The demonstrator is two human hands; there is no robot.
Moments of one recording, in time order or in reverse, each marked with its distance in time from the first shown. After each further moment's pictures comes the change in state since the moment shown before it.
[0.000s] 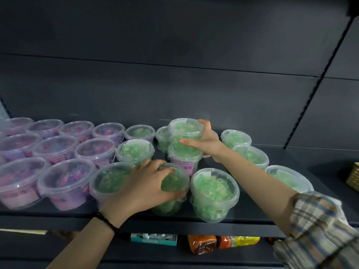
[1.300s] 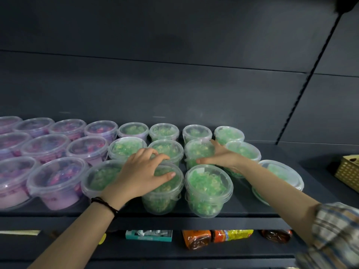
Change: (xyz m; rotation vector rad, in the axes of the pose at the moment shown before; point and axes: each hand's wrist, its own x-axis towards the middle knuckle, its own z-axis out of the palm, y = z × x) left_hand 0.022 -0.013 0.011 -0.062 0.096 0.016; right_hand -0.032 0.050 -0.047 -0.275 -0.214 0.216
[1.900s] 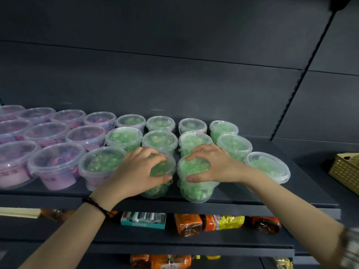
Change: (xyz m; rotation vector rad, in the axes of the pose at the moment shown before) left_hand -0.033 0.030 0.000 0.006 0.003 0.030; right_hand -0.087 -0.008 0.017 -0.550 0.006 -0.437
